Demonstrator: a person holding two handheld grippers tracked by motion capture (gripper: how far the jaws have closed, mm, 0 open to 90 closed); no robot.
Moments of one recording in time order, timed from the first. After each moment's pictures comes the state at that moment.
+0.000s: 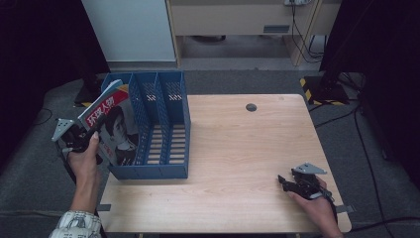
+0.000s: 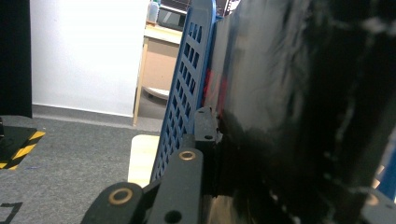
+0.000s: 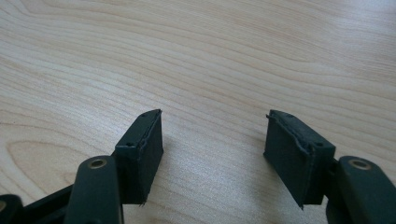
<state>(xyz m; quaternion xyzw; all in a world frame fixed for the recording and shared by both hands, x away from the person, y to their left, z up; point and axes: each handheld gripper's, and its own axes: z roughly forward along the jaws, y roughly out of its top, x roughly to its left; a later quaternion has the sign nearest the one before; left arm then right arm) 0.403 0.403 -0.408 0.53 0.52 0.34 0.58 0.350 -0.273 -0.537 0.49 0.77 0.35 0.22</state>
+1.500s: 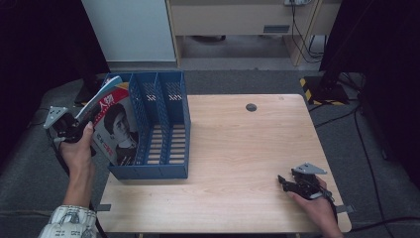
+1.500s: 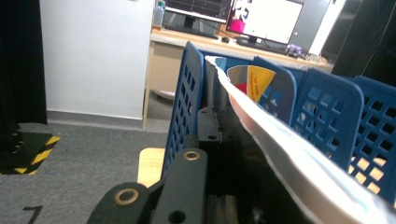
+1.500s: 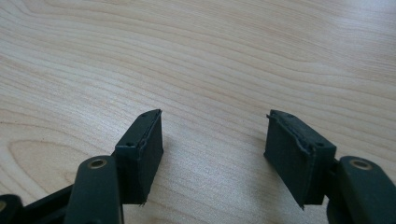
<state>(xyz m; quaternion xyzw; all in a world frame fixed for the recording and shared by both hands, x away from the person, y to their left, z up) 0.406 0.401 -0.363 0.53 0.53 0.35 0.56 0.350 -0.274 -0.537 0.49 0.77 0.35 0.22</state>
